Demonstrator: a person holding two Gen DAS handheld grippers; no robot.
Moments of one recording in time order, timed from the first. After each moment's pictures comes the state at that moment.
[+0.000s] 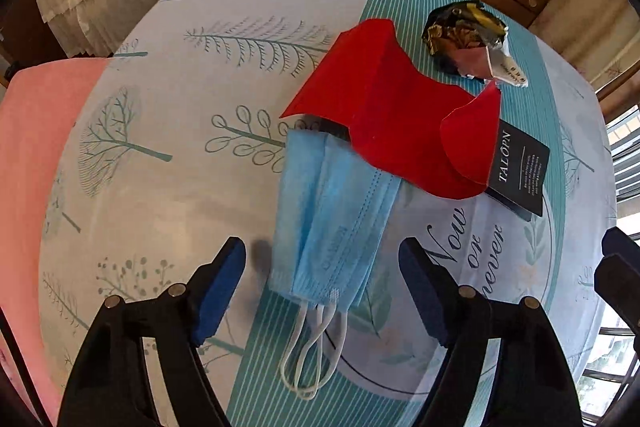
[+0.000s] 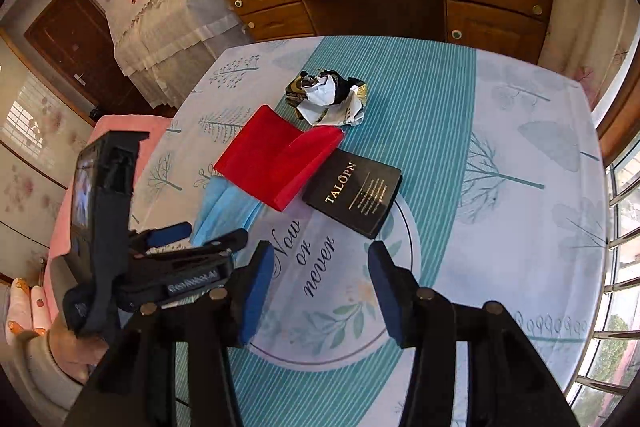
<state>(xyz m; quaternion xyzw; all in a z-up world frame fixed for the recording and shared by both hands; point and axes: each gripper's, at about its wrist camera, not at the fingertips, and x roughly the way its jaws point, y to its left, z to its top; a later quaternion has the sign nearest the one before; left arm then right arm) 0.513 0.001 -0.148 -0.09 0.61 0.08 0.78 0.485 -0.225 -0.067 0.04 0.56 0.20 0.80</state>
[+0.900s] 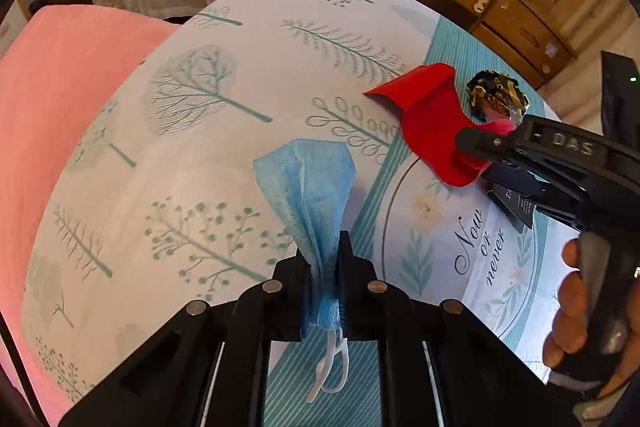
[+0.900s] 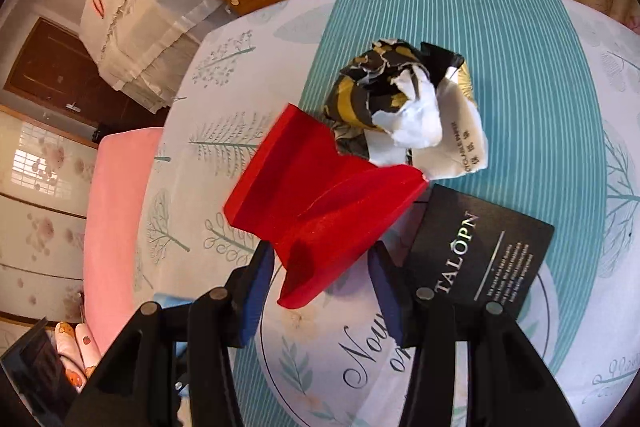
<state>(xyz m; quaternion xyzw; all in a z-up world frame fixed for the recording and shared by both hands) 0.448 0.063 -0.124 -0.20 0.56 0.12 0.80 0.561 -0.146 -0.135 0.12 0.64 0.18 0.74</state>
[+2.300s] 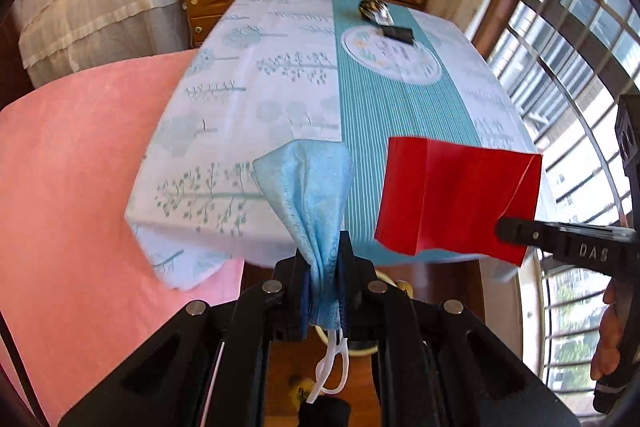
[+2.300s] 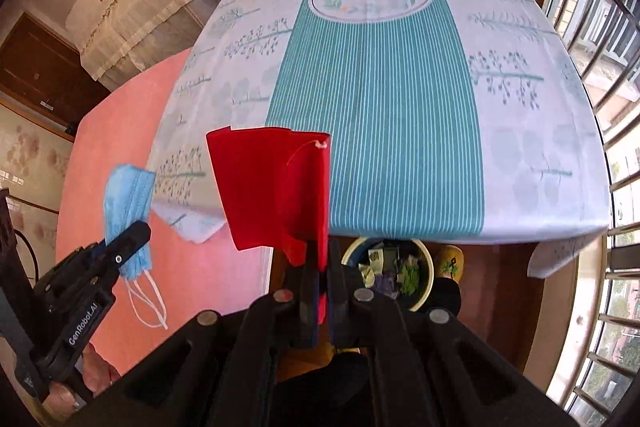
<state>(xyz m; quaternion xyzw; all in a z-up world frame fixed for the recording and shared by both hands) 0.087 0.118 -0.045 -0.04 0.51 -0.07 0.85 0.102 -0.114 -0.038 0.10 0.63 0.07 0.77</state>
